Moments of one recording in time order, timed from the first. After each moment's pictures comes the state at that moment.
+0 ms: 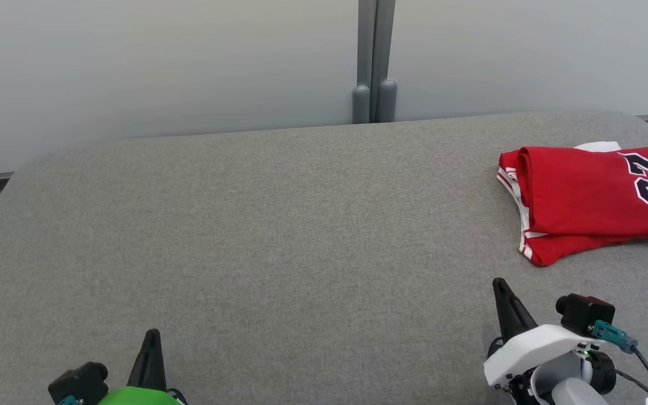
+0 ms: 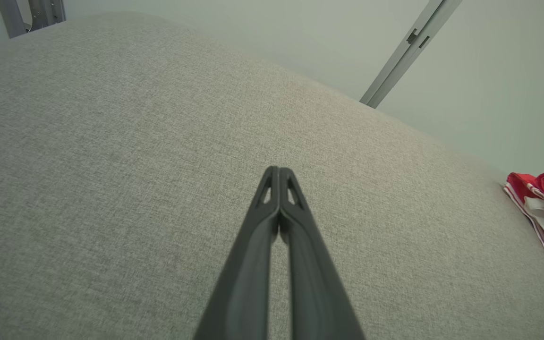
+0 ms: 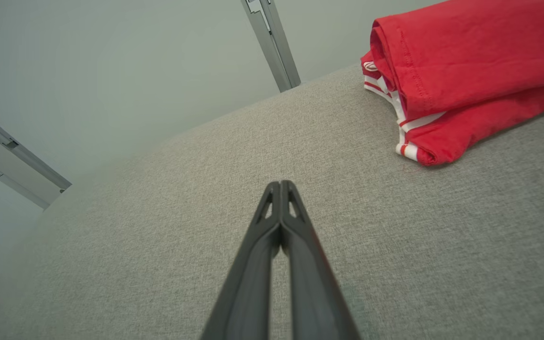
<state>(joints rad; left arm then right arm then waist) 0.11 0.06 -0.18 0.22 -0.63 0.10 -0.20 0.02 -0.11 0.32 0.30 0.56 -0.10 -0.21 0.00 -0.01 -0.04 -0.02</state>
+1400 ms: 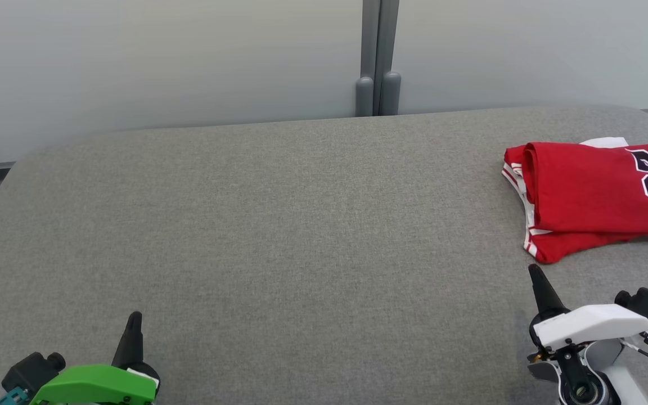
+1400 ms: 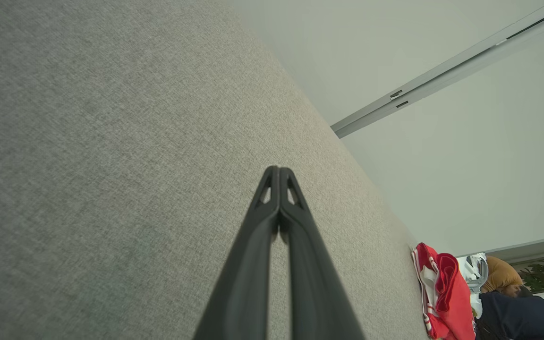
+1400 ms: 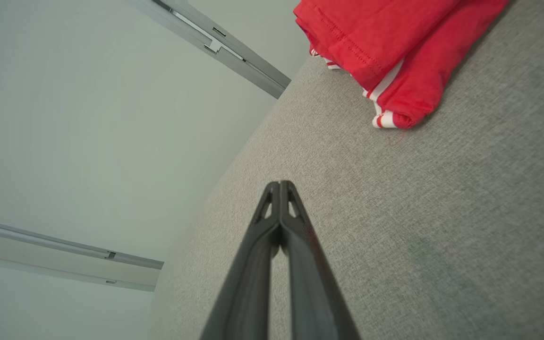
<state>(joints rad) 0.05 0.05 -0.07 0.24 -1.07 0.00 -0.06 0.00 -0.09 0.13 0.29 1.05 0.00 -0.08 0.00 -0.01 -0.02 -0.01</state>
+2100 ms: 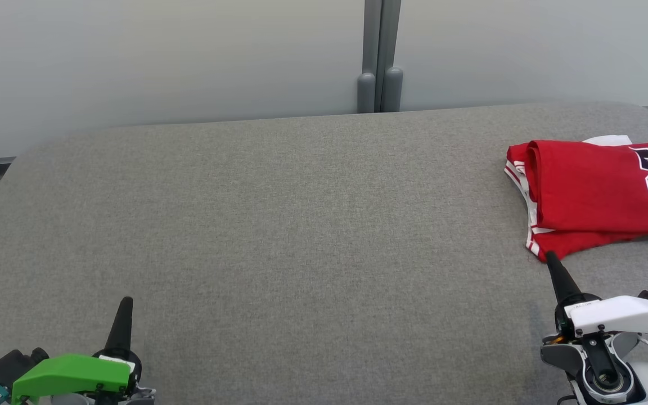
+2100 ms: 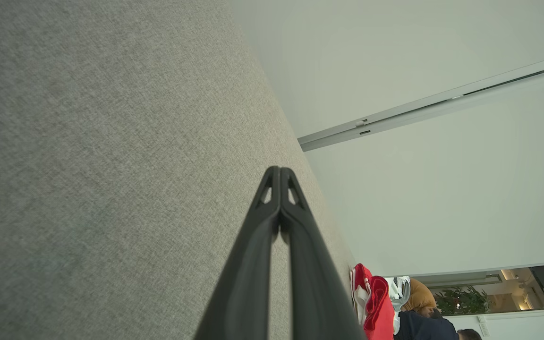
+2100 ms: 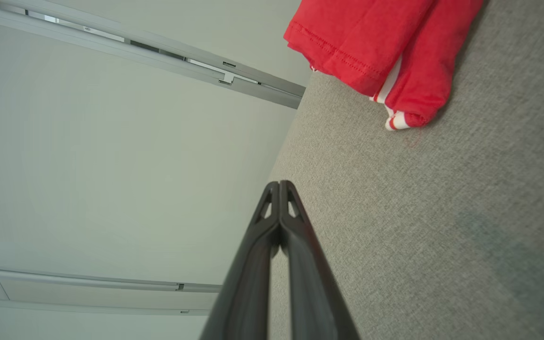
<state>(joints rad) 0.01 0.05 -0.01 0.25 -1.30 -0.05 0.00 -0.02 -0.08 0.03 0.29 1.29 0.05 -0.01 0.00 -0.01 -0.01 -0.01</state>
